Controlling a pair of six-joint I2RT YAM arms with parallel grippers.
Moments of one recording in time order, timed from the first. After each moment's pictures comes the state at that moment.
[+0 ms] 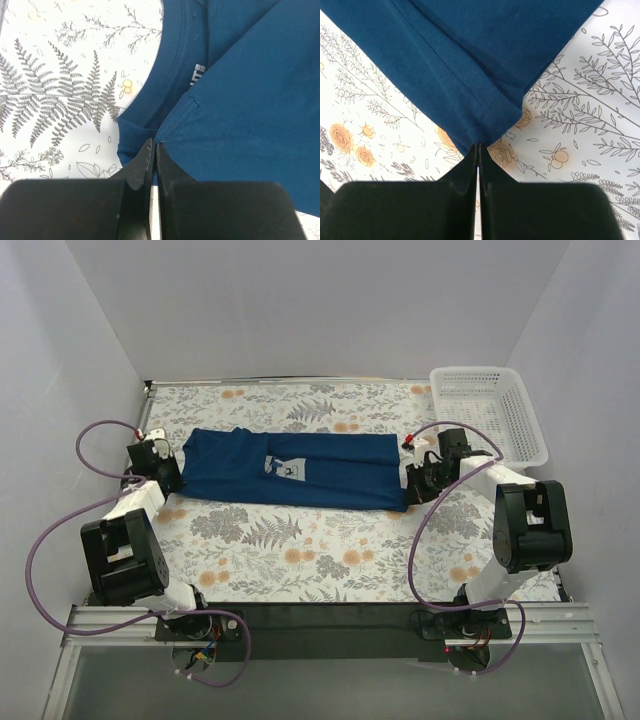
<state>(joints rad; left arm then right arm) 0.30 1.49 0.79 -0.06 0.09 -0.01 0.11 1.65 0.95 -0.49 -0.58 -0.31</state>
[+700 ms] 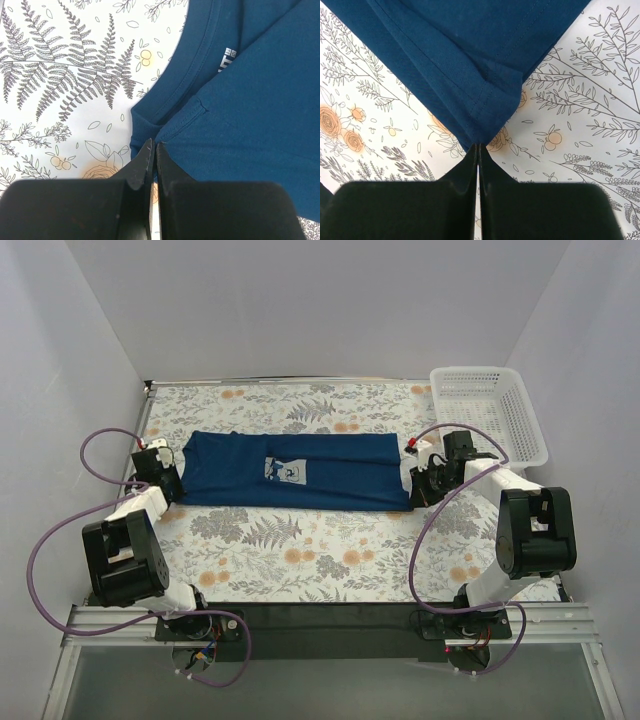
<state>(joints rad) 0.30 1.48 0.72 -0.05 0.00 -0.01 0.09 1.60 0.92 -0.54 -0.57 -0.40</state>
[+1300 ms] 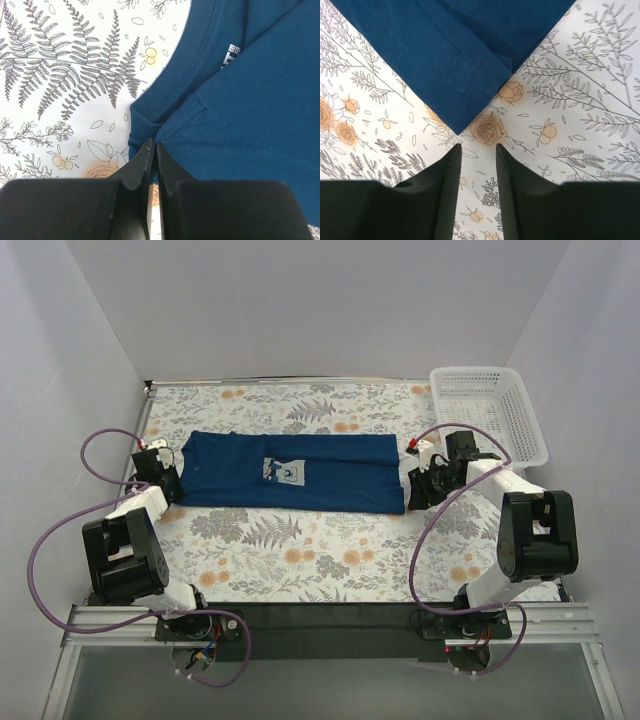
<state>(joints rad) 0.30 1.49 0.72 -0.05 -0.01 -0.01 0.08 1.59 0.92 -0.56 -0.56 -0.46</state>
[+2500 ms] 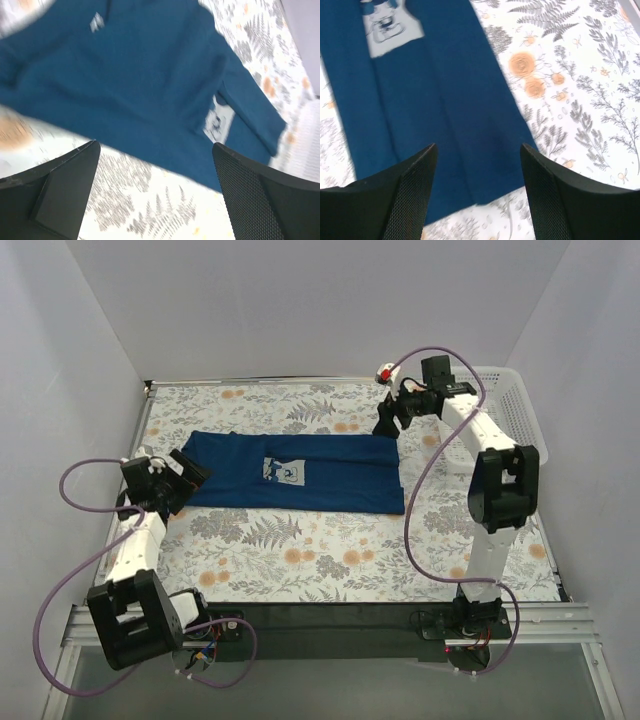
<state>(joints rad) 0.32 1.17 0.65 -0.15 0.36 -0.59 0.18 1.94 1.65 -0.60 -0.81 -0.70</state>
